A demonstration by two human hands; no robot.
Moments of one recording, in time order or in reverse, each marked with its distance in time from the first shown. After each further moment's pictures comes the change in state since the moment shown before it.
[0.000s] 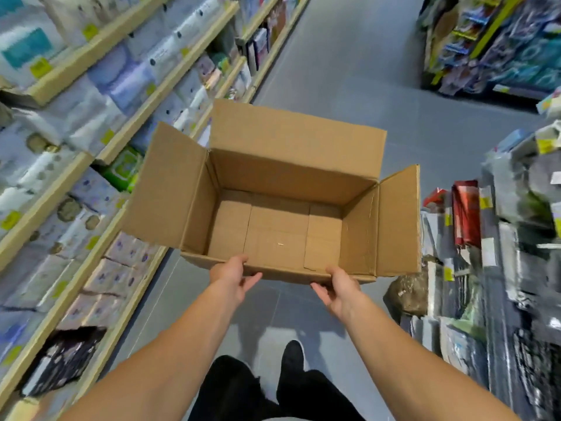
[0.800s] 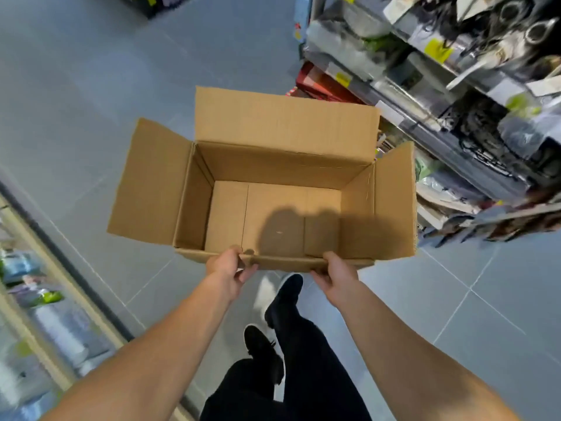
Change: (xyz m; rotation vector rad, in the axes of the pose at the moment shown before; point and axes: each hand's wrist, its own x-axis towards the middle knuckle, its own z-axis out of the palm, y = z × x) left_hand 0.184 0.136 0.302 1.009 -0.430 -0.070; right_hand 0.124 -0.089 0.113 1.043 0.445 0.022
